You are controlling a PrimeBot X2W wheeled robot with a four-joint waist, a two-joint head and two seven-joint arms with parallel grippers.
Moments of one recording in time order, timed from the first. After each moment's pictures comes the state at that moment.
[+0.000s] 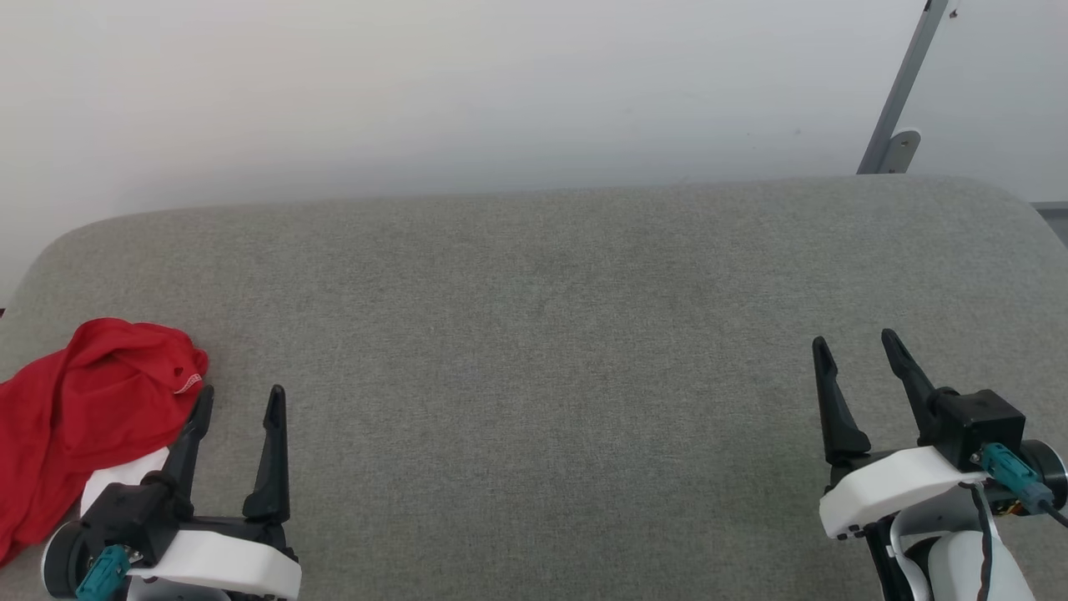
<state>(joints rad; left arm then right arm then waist) 0.01 0.20 -0.01 0.10 -0.26 -0.11 -0.26 -0.11 -0.06 -0.04 0.17 0.10 0.13 -0.13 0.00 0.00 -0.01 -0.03</state>
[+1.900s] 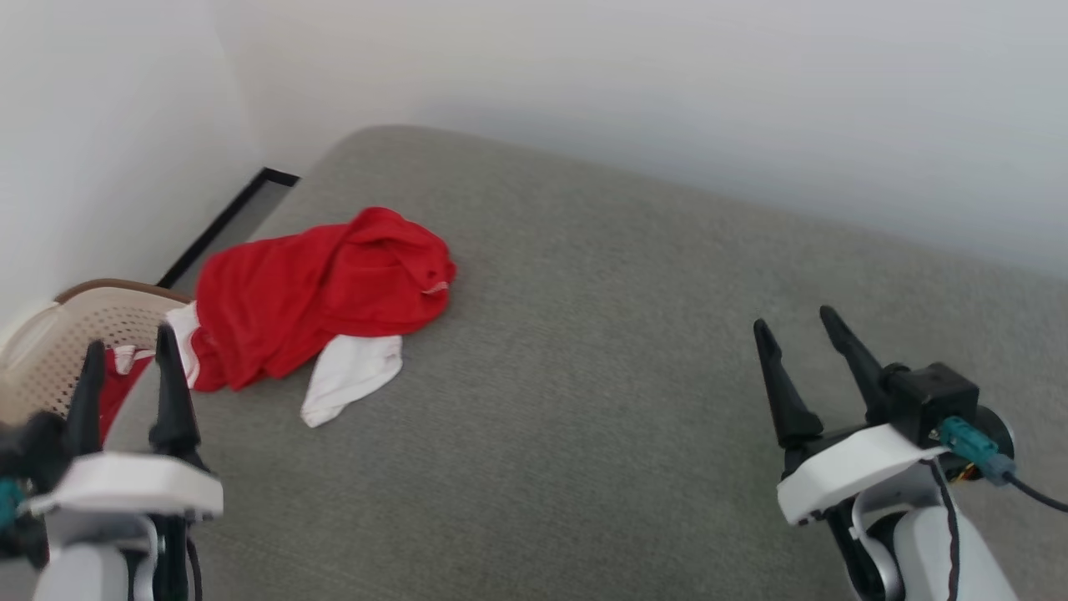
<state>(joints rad) -0.11 0.23 0.12 0.19 -0.37 -0.04 -0.23 -0.15 -0.08 0.08 0.16 0.18 0.13 -0.10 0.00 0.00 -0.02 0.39</state>
